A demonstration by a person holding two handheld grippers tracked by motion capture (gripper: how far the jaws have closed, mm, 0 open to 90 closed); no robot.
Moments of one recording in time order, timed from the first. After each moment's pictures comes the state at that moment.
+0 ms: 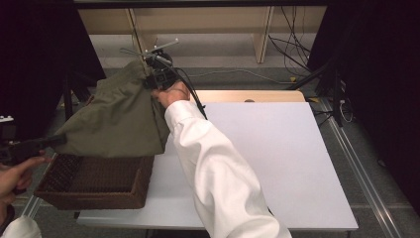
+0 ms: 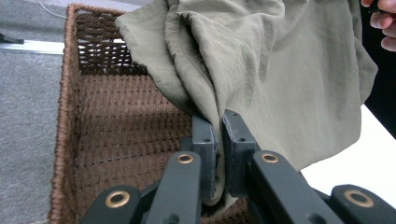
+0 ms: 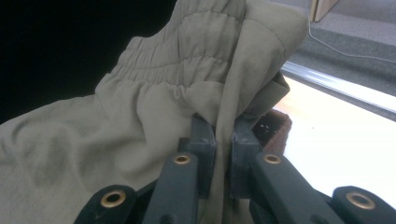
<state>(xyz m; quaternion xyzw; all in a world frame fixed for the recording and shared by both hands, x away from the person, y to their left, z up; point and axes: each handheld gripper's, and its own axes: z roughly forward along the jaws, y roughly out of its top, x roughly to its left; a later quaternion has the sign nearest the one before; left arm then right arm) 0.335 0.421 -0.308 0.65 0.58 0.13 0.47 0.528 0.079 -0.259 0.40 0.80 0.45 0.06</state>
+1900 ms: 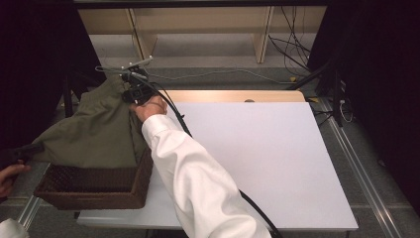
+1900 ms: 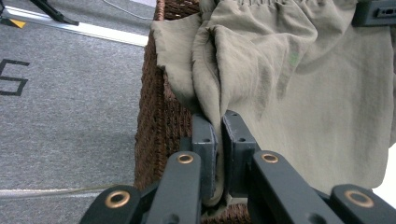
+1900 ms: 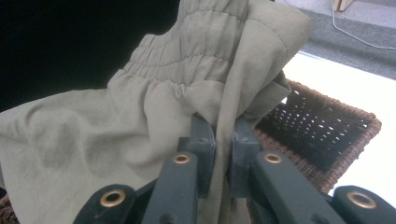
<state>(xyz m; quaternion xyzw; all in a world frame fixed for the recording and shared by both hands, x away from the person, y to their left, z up) 0.325 0.475 -0.332 0.60 0.65 0.15 0.44 0.516 0.141 -0.295 0.39 0.81 0.44 0.04</state>
